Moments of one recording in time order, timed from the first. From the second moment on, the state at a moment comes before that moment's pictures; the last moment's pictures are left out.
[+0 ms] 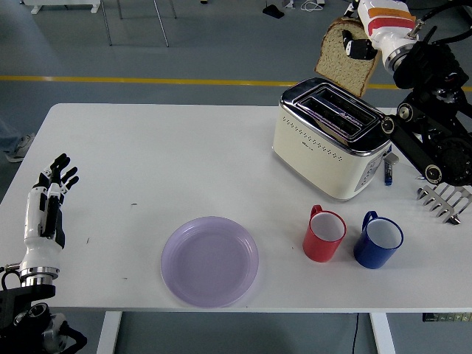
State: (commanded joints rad) left arm 0.05 0.13 -1.32 -1.33 1.04 0.35 -0.51; right arm 1.10 -0.24 0.81 0.91 -1.99 -0.25 -0.28
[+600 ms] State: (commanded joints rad) left arm 0.06 0.12 -1.33 -1.33 1.04 0.35 -0.51; right arm 0.94 -0.40 0.68 1.47 -1.36 -0.01 -0.30
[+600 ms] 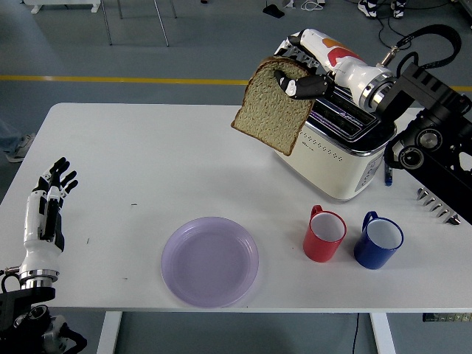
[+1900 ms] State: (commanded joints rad) left arm 0.03 0.12 -1.34 -1.31 1.01 0.33 -0.50; right arm 0.88 -0.10 0.26 1.08 -1.00 -0.14 -0.18
